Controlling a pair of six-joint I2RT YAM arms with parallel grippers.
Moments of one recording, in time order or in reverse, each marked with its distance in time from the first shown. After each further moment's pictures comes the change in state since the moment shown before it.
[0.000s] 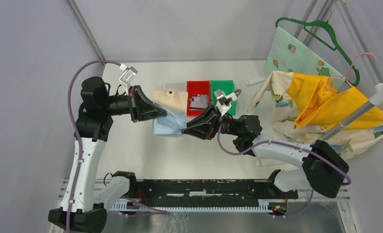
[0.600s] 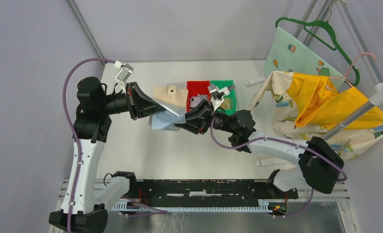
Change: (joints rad) left arm 0.023 -0.011 0.008 0.067 -0.043 -0.001; right arm 0.017 0.046 0.097 -0.130 0.069 -0.036
